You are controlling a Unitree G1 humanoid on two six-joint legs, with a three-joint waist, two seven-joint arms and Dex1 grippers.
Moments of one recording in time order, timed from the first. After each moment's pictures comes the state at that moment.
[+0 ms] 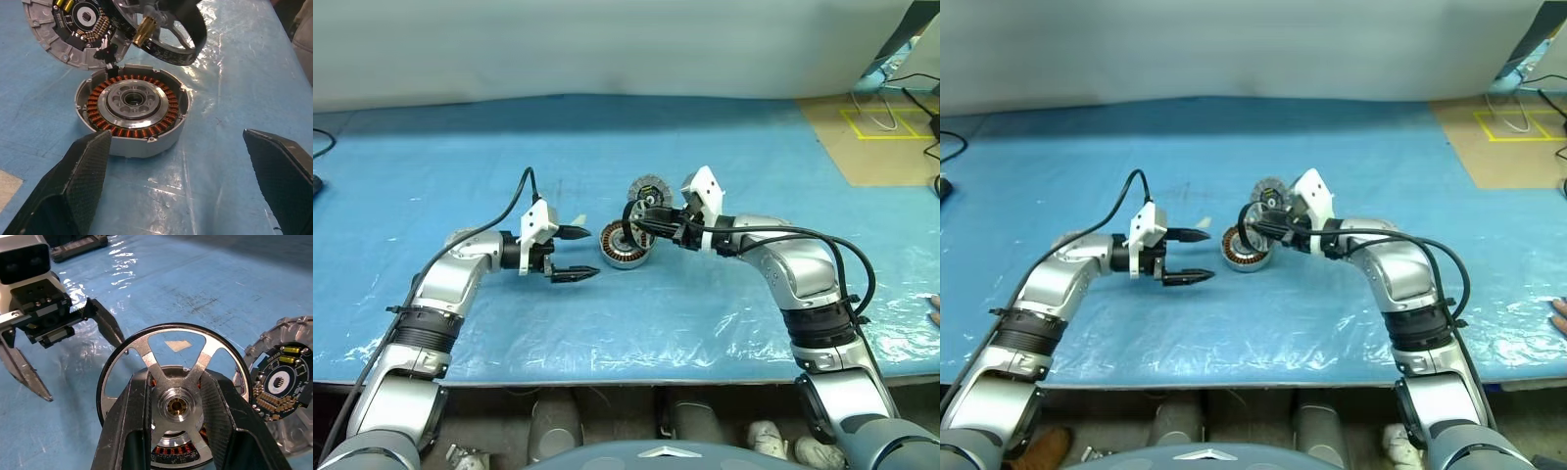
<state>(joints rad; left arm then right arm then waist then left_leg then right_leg) -0.47 0.55 -0.12 0.21 -0.31 0.23 -1.25 -0.57 -0.40 0.11 -0.08 0.31 0.71 0.85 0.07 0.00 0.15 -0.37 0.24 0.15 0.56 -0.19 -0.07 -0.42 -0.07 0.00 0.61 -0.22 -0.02</state>
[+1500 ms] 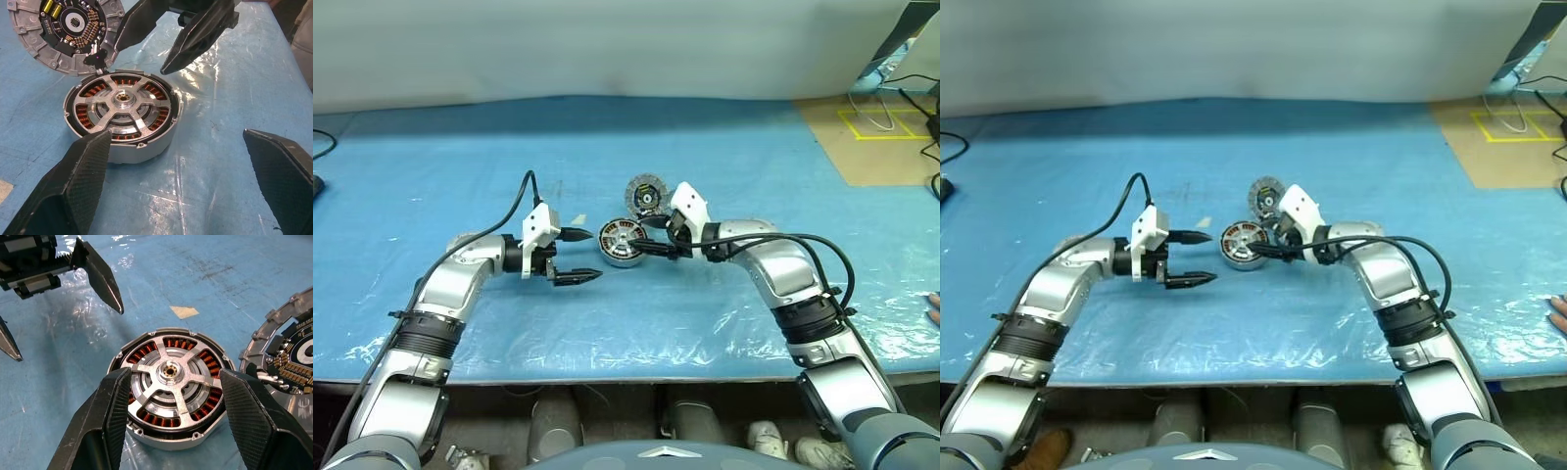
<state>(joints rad) -0.45 0.54 -0.12 0.19 -0.31 0.22 -1.24 -0.58 -0.42 0.22 0.03 0.22 0.59 0.89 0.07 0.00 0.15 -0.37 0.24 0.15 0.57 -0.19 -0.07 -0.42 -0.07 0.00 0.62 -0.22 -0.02</state>
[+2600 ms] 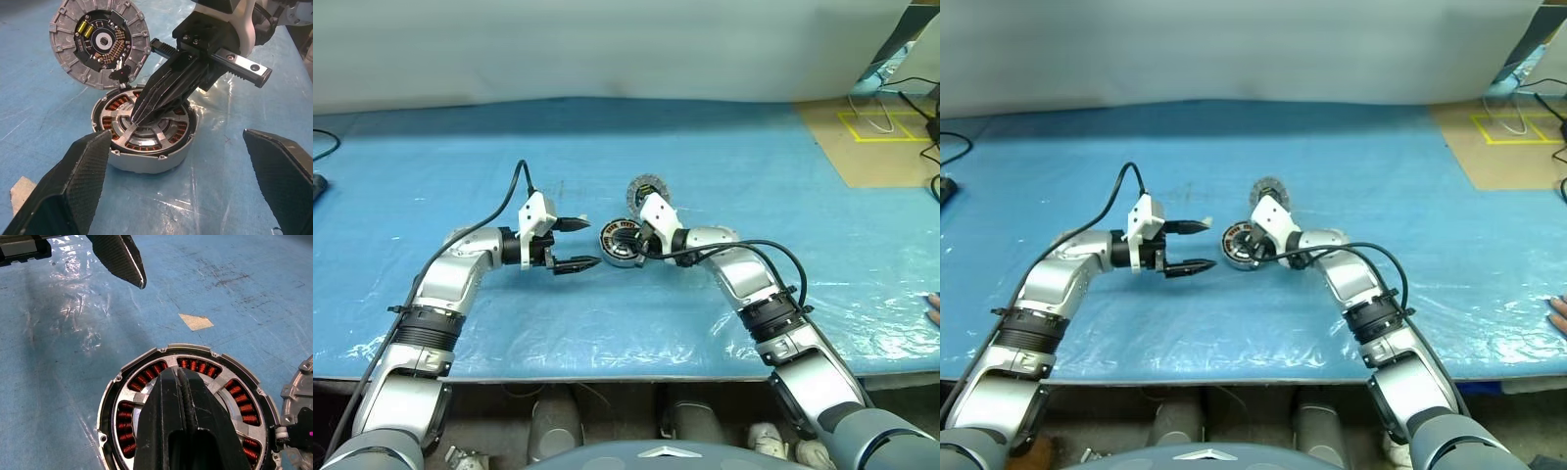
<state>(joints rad) -0.49 0.52 -0.08 0.21 -0.33 0.25 -1.21 -0.60 -0.29 0.31 0.23 0.09 0.37 0.81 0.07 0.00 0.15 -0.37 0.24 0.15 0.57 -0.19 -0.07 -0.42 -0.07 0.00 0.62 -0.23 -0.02</state>
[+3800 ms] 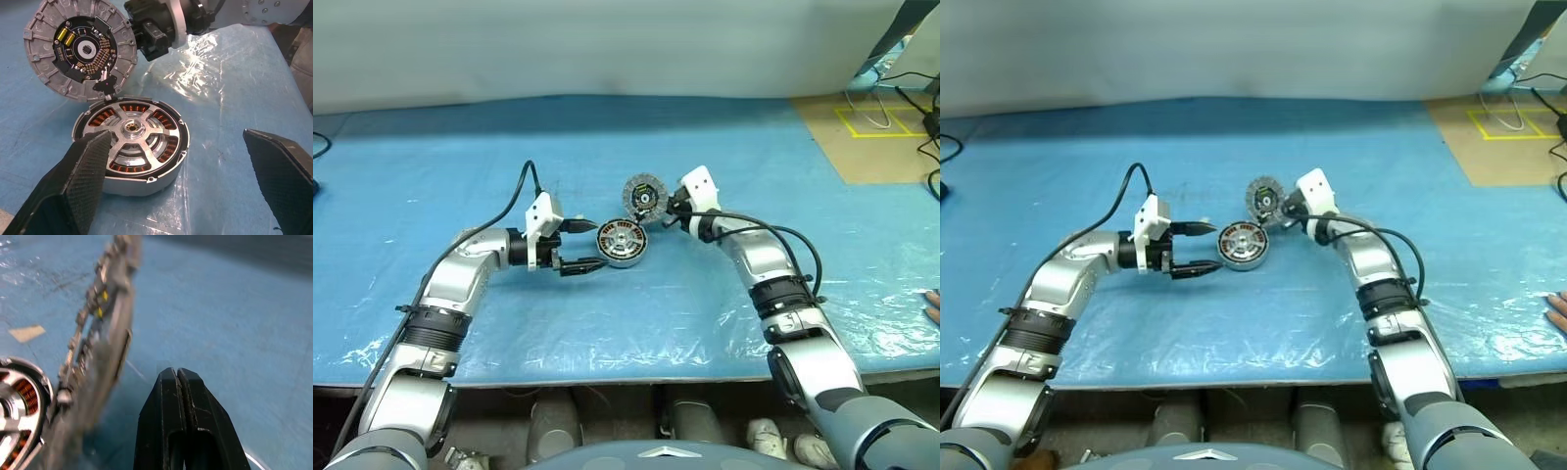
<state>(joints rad) -0.49 0.50 -0.10 0.19 -0.35 0.27 -1.21 -0.75 -0.26 0.09 0.55 0.10 0.28 0.59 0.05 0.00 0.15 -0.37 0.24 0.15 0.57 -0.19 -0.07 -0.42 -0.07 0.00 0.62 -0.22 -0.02</state>
